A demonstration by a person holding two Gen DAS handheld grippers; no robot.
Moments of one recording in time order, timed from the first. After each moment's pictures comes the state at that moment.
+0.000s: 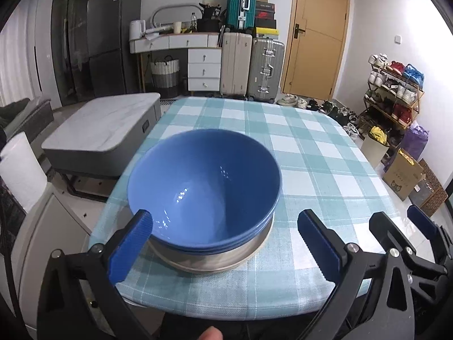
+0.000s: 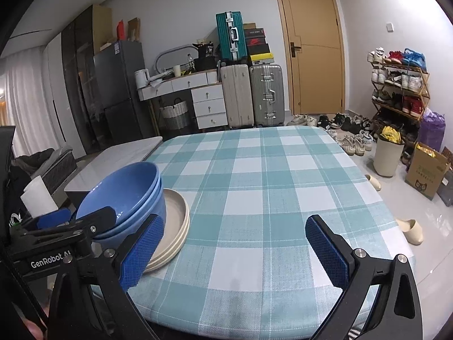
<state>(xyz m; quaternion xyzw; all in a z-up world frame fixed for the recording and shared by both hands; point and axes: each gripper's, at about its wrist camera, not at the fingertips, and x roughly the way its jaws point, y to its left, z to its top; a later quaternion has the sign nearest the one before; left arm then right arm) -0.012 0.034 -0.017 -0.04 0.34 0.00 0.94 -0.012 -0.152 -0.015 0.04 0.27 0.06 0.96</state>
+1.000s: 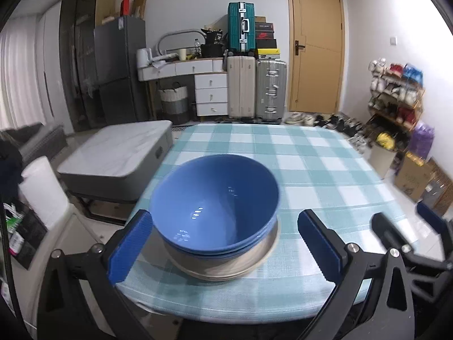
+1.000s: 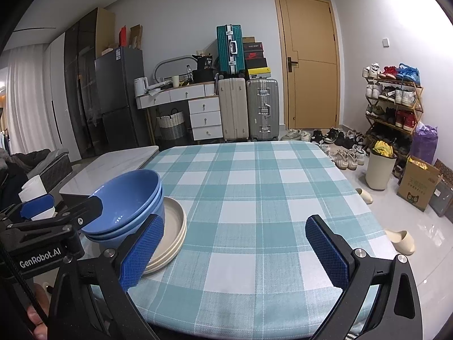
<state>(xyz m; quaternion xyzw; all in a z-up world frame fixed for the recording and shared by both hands) -0.037 0.027 0.002 0.01 0.28 0.04 0.96 -0.031 -0.149 -0.006 0.03 0.24 0.04 0.97</state>
